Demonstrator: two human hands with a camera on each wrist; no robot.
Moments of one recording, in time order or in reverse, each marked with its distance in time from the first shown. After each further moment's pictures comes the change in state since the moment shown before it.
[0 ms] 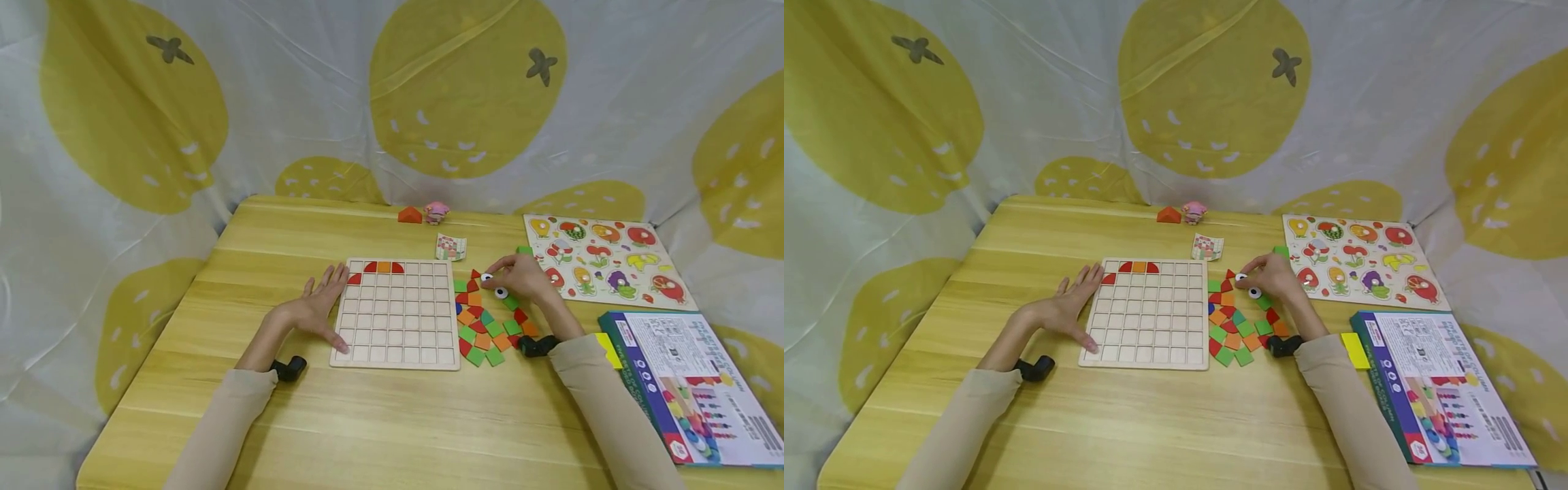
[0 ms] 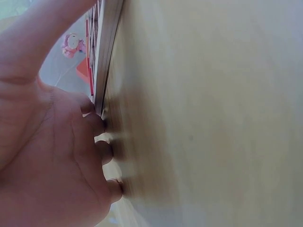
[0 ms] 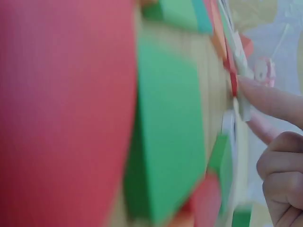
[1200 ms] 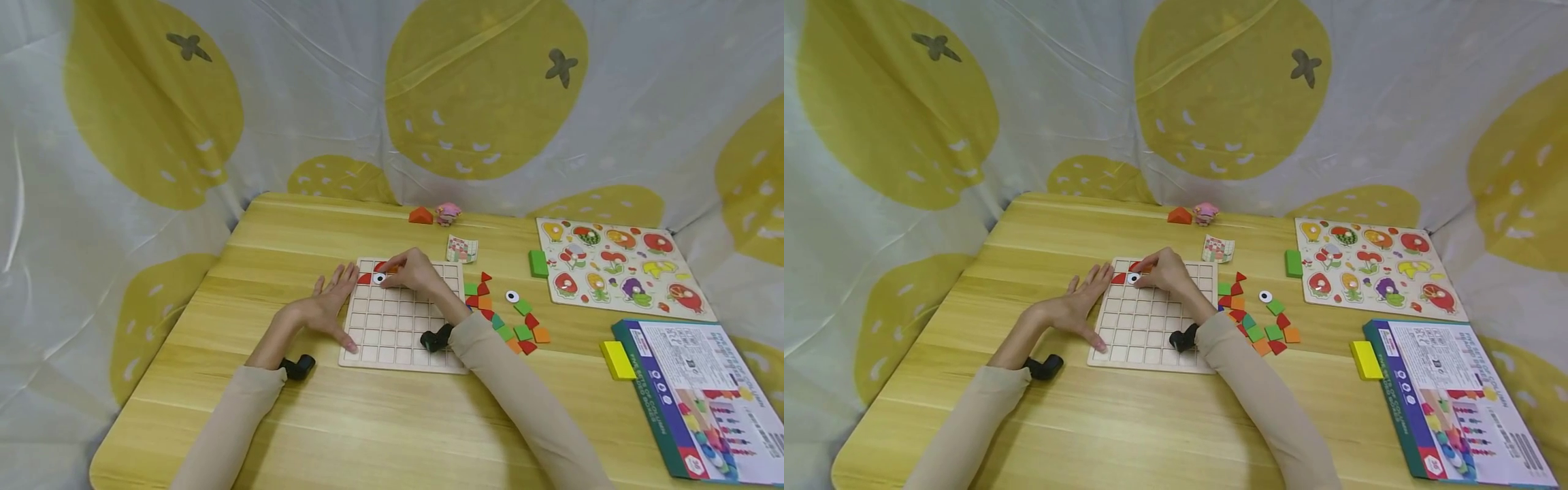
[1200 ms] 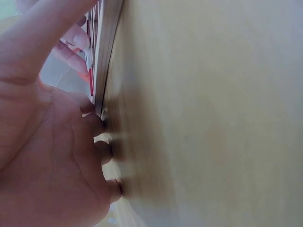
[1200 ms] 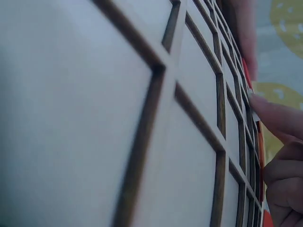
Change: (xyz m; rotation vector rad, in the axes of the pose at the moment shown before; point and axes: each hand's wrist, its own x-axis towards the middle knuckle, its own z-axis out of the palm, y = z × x) left_hand -0.001 0.000 0.001 -0.017 -0.003 -0.014; right_hand 0.041 -0.141 0.140 0.172 -0.129 -0.229
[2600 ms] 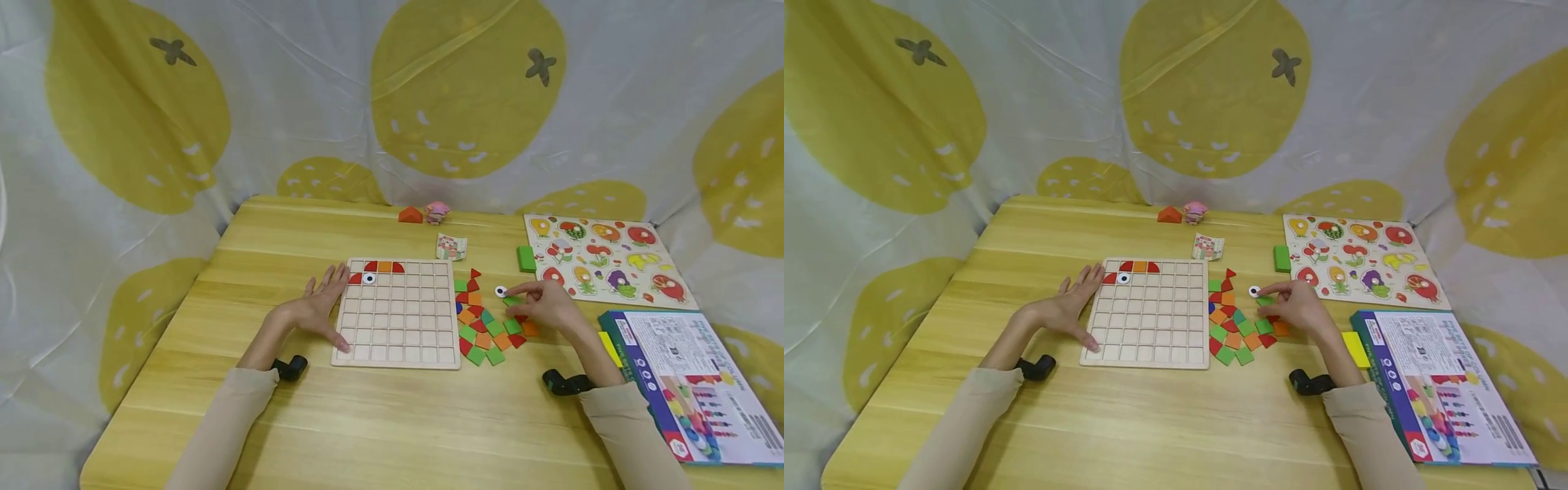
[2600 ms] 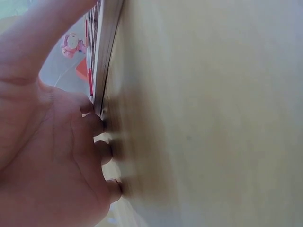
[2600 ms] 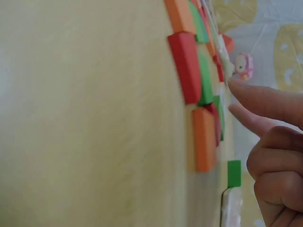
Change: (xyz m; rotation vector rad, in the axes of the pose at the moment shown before) left_hand -0.001 0.003 0.000 0.013 0.006 -0.014; right_hand -0.154 0.110 -0.155 -0.160 0.113 0.200
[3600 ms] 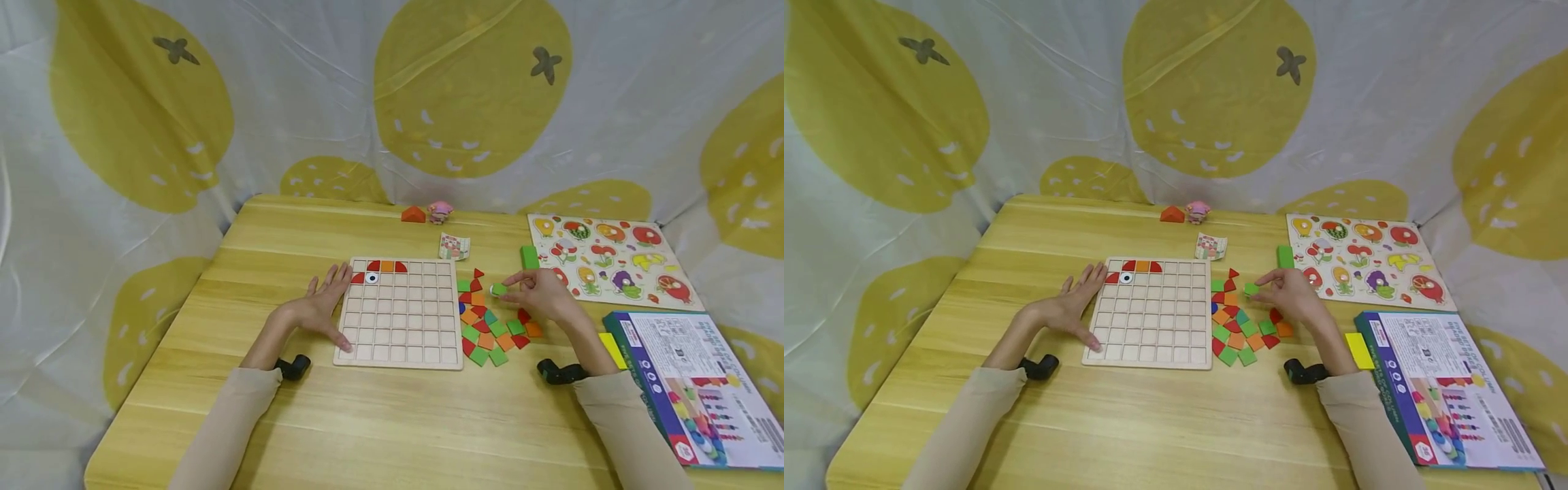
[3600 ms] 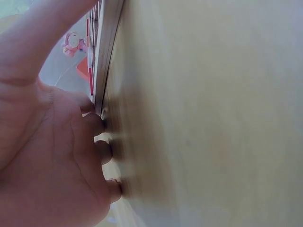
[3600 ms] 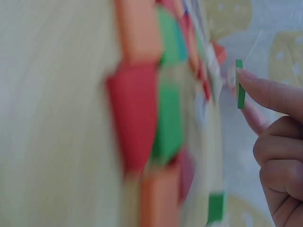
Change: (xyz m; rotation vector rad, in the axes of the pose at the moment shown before) left_hand 0.002 -0.002 0.002 -0.021 0.008 0.018; right_hand 0.012 -0.018 0.000 0.005 -0.021 -0.016
